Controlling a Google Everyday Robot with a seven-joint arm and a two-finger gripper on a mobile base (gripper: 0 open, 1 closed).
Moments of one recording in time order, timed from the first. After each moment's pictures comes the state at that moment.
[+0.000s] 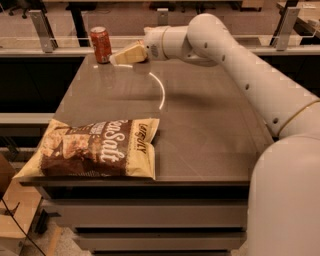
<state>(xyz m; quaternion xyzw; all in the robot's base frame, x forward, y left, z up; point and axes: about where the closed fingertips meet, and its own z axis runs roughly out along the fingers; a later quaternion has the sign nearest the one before) 0.796 0.075 0.950 -0.42 0.66 0.26 0.57</state>
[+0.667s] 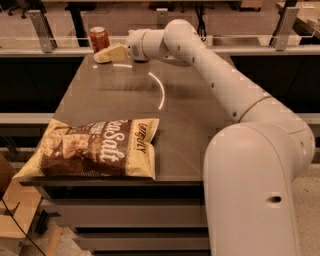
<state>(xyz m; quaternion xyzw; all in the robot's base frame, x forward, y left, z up) 0.844 0.138 0.928 -0.40 0.66 0.29 0.57</state>
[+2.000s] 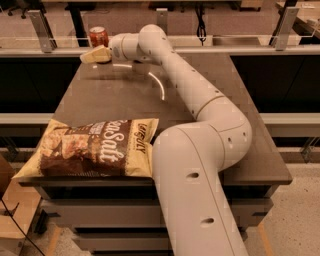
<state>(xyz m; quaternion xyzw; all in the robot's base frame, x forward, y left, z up) 0.908 0.203 0.892 -0.39 0.68 0.29 0.56</state>
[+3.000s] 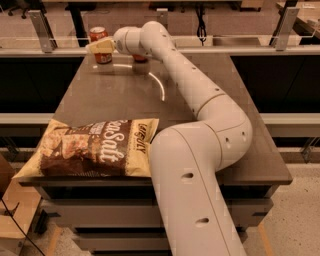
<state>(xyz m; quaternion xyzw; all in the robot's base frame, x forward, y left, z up) 0.939 0.176 0.912 -0.34 0.69 0.25 0.59</state>
